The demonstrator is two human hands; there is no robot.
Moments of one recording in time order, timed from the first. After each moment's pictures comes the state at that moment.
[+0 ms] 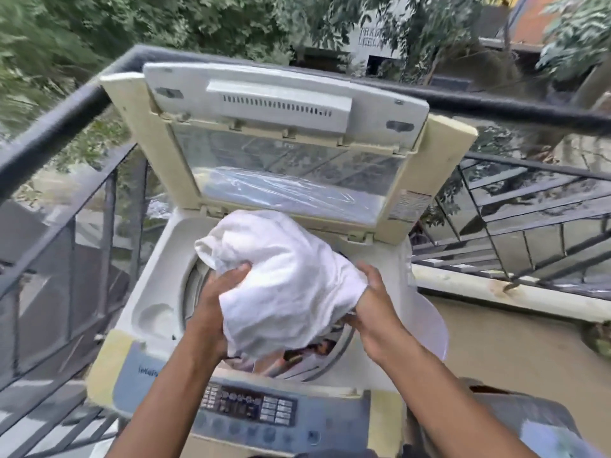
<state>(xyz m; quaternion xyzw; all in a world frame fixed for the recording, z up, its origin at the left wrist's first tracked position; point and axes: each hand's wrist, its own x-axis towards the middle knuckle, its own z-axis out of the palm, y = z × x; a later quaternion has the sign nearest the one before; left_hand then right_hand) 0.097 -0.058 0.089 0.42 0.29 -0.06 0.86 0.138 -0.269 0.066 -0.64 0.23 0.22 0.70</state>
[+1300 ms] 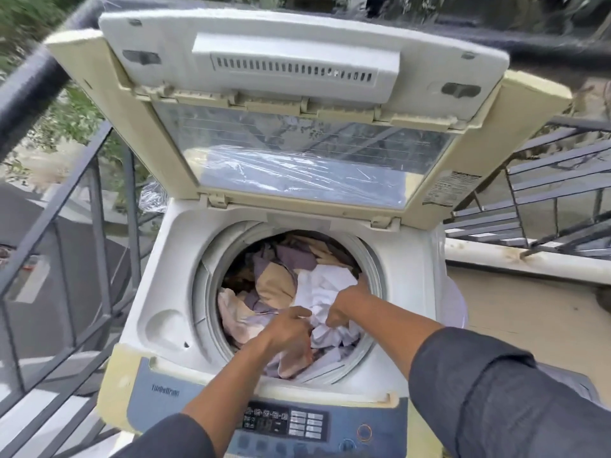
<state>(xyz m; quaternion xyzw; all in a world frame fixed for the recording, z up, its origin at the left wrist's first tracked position) 0.124 -0.066 -0.081 0.74 0.24 -0.40 0.48 0.213 -0.210 -0.100 -0.79 -0.18 0.54 -0.22</state>
